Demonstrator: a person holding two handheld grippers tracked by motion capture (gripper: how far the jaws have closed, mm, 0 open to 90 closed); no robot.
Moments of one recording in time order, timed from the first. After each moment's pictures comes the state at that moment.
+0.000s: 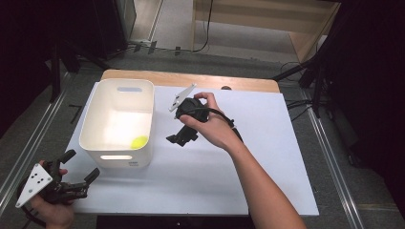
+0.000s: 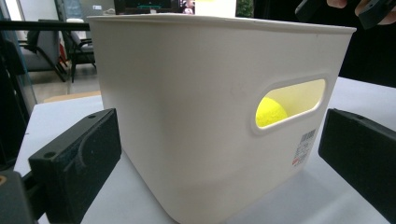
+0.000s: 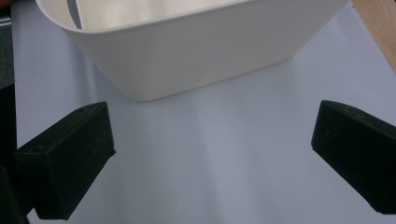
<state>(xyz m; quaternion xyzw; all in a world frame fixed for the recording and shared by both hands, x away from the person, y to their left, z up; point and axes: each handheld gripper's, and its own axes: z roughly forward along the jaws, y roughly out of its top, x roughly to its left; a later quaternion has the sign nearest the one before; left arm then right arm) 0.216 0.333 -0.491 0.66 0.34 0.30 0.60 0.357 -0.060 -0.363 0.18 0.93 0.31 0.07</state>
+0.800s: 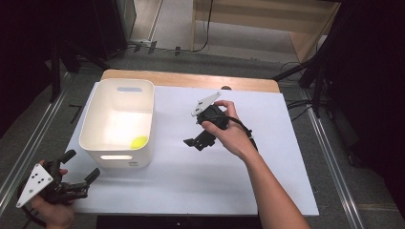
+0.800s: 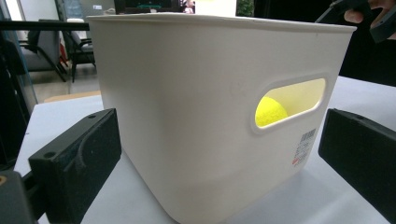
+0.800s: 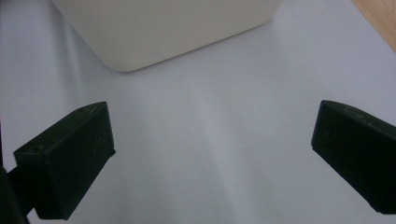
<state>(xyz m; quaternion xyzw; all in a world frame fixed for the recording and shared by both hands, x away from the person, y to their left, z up) 0.216 0.332 -0.491 0.67 0.34 0.30 0.60 0.347 -0.111 -0.386 0.21 0.92 0.33 0.08</state>
